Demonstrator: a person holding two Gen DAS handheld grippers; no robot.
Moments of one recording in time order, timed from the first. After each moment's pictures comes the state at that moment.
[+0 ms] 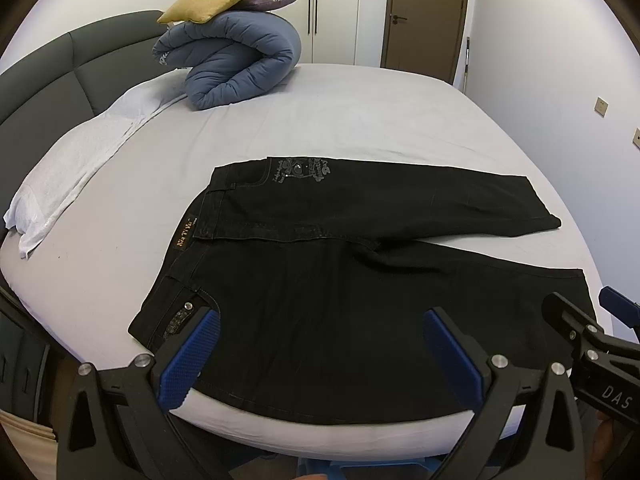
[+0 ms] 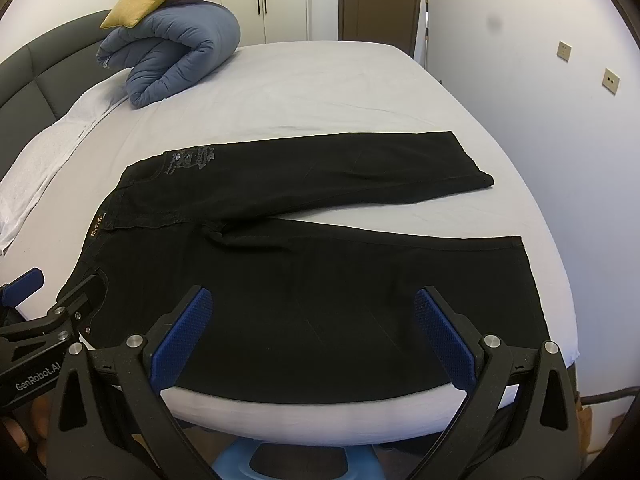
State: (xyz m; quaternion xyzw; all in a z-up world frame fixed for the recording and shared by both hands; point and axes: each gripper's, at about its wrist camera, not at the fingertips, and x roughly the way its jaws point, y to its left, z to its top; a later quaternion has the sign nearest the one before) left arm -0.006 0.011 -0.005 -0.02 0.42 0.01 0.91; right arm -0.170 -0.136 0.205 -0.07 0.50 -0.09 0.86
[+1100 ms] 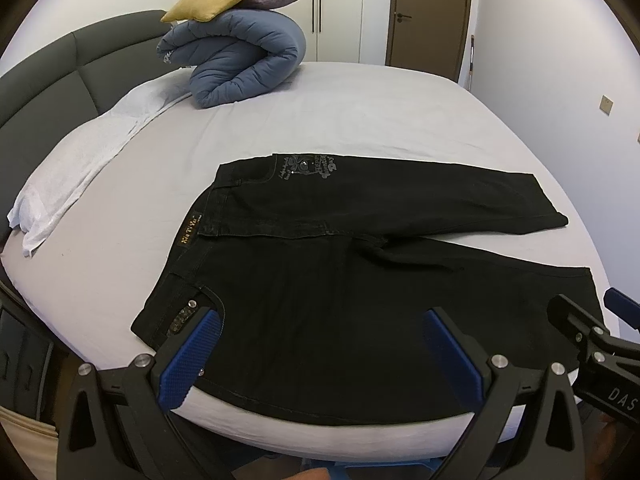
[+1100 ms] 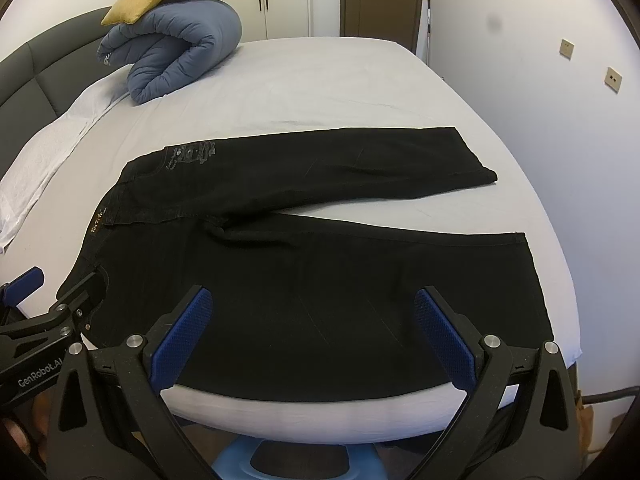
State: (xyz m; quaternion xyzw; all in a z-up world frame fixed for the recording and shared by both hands) left arm -0.009 0.012 -0.009 -0.01 0.42 0.02 0.91; right arm -0.170 -0.141 0.197 -0.06 0.51 -0.09 0.85
